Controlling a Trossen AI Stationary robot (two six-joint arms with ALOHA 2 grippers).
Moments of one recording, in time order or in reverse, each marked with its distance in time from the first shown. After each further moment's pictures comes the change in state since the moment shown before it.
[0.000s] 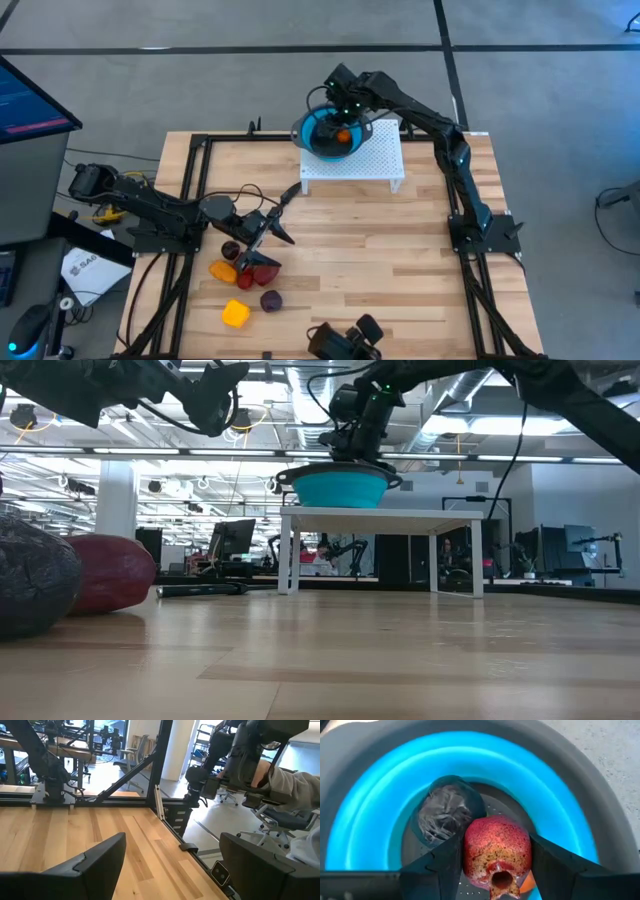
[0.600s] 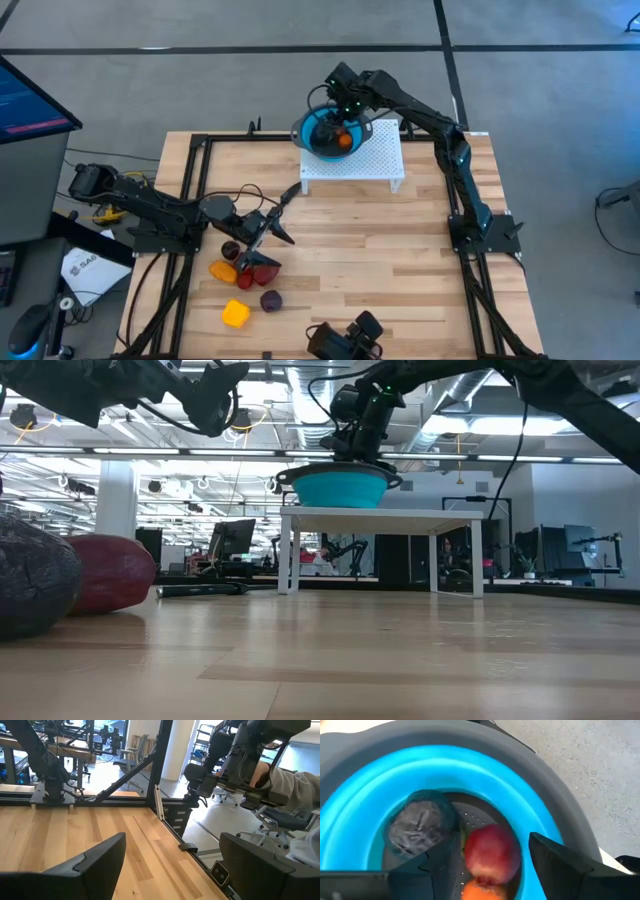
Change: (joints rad) left arm 0.000 0.000 0.000 0.000 0.000 -0.003; right arm -0.002 0.000 0.000 0.019 0.049 -0.042
